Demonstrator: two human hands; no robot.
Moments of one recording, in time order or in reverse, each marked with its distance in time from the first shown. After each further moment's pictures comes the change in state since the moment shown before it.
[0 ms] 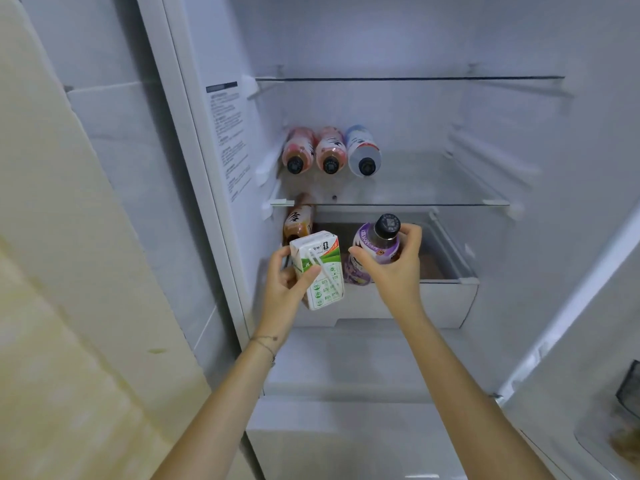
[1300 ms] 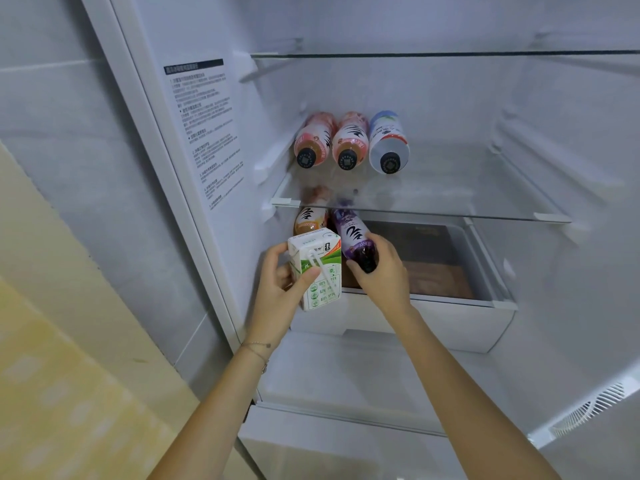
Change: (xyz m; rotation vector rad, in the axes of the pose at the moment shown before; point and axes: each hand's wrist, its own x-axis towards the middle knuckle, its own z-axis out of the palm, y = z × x) left_hand 0.026 -0.006 0.002 0.011 0.096 0.025; right_hand 0.066 0.110 0.035 -0.510 -0.223 -0.098
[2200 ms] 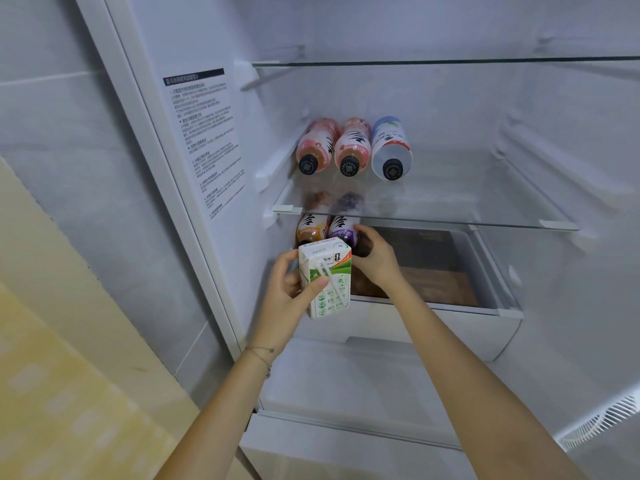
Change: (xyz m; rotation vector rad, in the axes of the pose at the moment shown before) left_hand 0.005 -0.004 0.001 0.036 -0.083 -0.035; right_hand 0.049 -0.007 0.008 0.237 -0.258 0.158
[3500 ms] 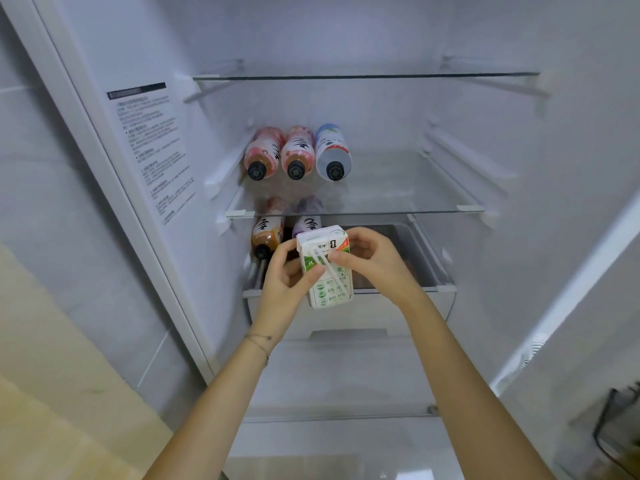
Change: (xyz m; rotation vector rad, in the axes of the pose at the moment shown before) left_hand 0.001 0.006 0.046 0.007 -0.168 0.113; right_hand -0.107 -0.065 -0.083 0.209 -0.053 -0.130
